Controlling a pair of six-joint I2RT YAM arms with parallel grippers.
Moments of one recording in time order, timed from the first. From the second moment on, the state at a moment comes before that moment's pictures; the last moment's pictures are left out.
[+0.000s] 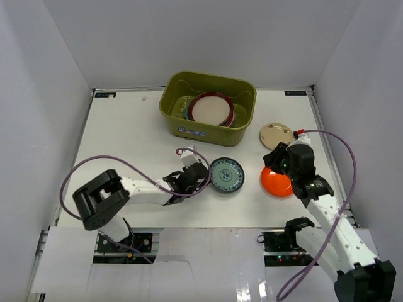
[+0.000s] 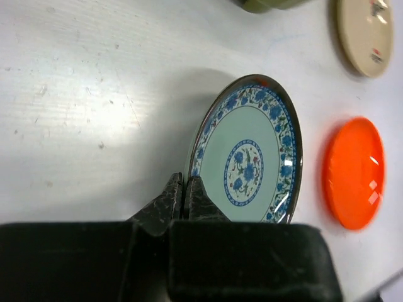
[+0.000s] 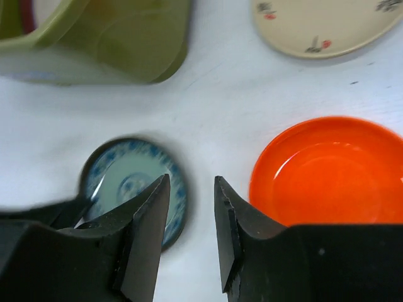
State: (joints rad) left arm -1.01 1.63 0.69 0.32 -0.50 -1.05; right arm 0.30 0.70 0.56 -0.36 0.02 0.55
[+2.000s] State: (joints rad) left arm -0.50 1.46 1.29 -0.01 -0.07 -0.63; right arm 0.31 1.87 1.52 0.01 -0.16 0.55
